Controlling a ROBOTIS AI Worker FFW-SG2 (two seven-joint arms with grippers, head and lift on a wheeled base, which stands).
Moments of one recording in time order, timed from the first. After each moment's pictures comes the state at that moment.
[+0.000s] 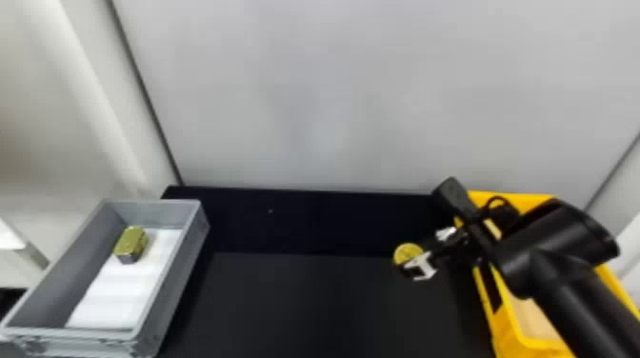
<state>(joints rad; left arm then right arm) -0.53 0.42 0.17 -2.00 0.05 -0.14 0.26 -0.45 -0.27 0.34 -1.28 0.35 0.82 0.84</state>
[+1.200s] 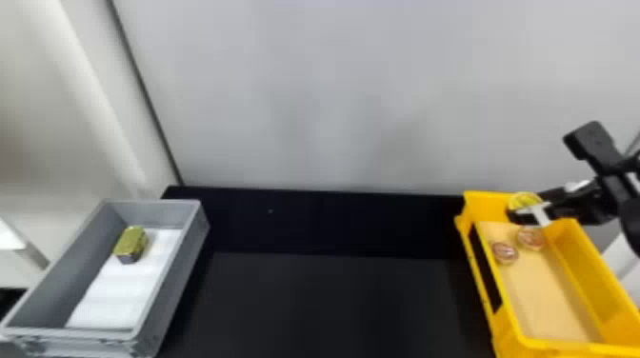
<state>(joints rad) -0.54 0.44 0.16 -2.00 0.05 -0.11 0.26 -0.46 -0.43 0.02 -1.40 0.50 0.88 0.86</state>
